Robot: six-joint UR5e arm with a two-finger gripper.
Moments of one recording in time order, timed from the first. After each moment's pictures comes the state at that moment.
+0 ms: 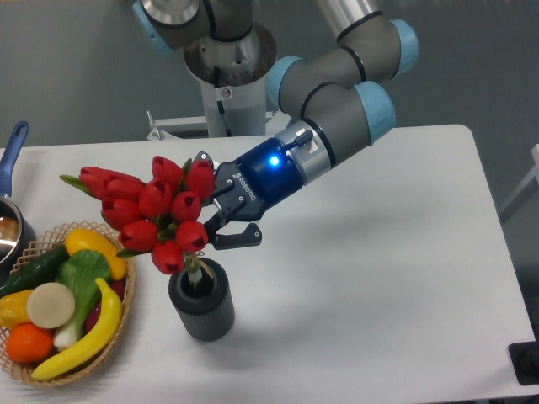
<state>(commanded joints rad) 2.56 -1.89 -1.72 -0.80 0.08 1.06</state>
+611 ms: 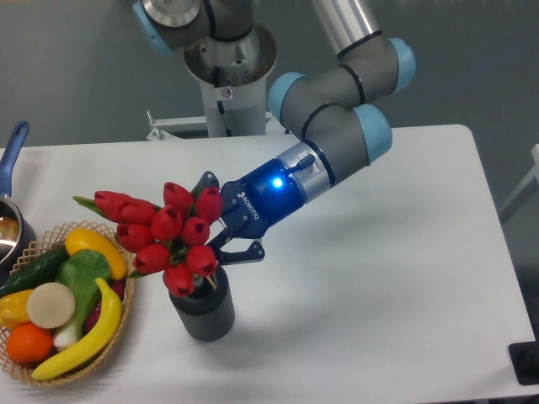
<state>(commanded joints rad) 2.56 -1.93 -1.75 -0.80 0.08 1.09</state>
